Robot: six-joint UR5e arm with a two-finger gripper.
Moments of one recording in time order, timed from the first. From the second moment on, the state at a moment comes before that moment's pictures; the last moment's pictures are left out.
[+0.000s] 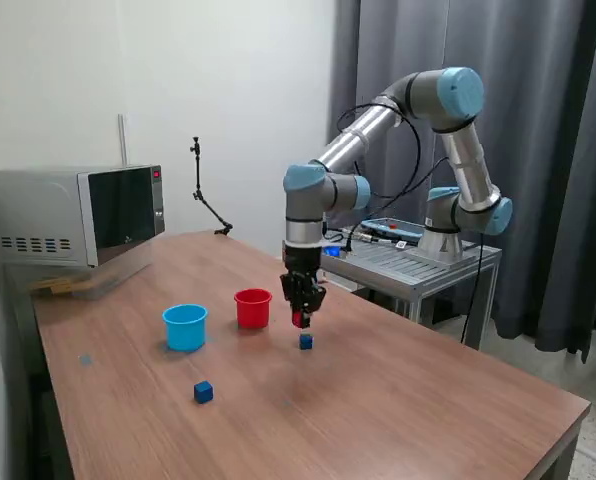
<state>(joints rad) -0.10 -0.90 1.49 -2.22 -1.51 -3.09</state>
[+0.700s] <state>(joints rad) -0.24 -0.98 1.51 -2.16 -1.51 -3.08</state>
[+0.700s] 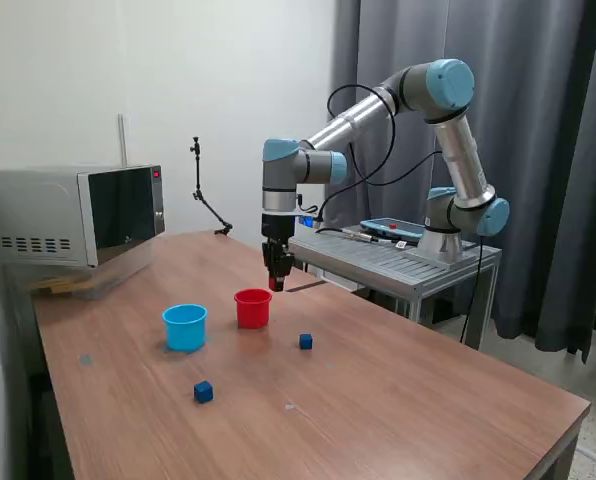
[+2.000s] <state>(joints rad) -0.34 -0.89 1.43 -2.11 -1.51 -3.01</state>
